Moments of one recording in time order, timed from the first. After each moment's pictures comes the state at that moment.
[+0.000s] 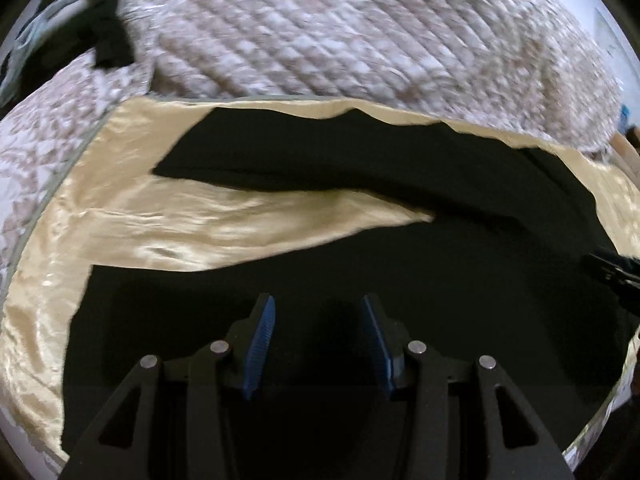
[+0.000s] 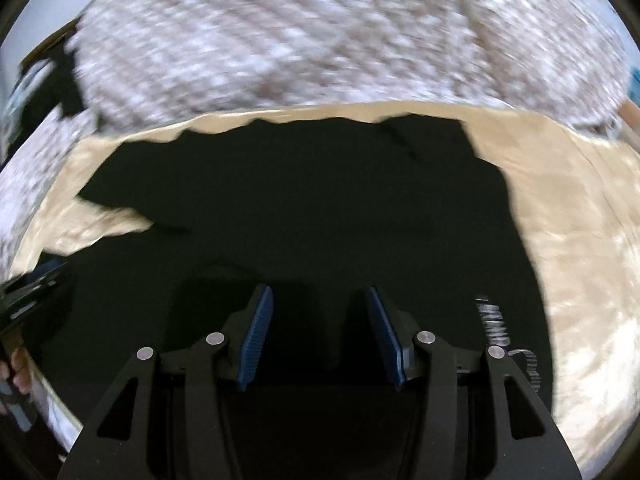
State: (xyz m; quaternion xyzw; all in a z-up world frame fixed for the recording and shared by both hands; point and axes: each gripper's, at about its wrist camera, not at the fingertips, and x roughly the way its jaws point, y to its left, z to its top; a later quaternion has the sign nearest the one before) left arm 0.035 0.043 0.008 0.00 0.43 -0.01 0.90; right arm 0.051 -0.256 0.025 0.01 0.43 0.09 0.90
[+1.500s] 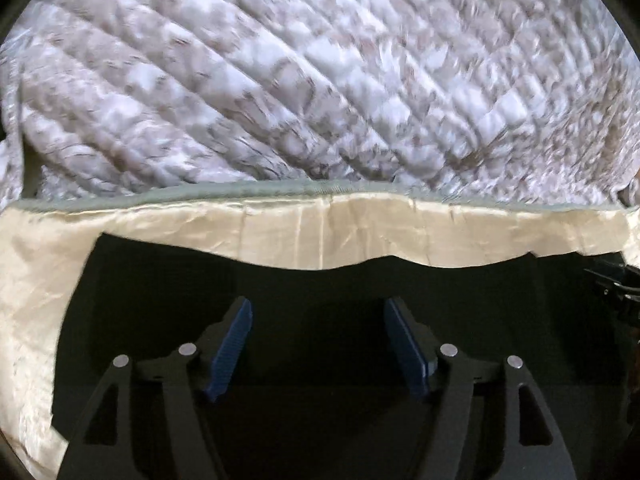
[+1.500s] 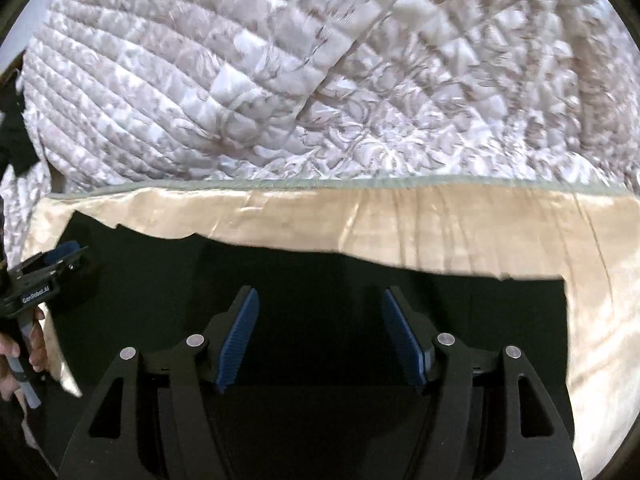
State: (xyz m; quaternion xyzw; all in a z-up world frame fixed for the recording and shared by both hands) left arm 0.290 0.039 -0.003 0.01 0.45 -0.03 0.89; right arm 0.275 -0.263 0.018 0.03 0.47 0.10 0.88
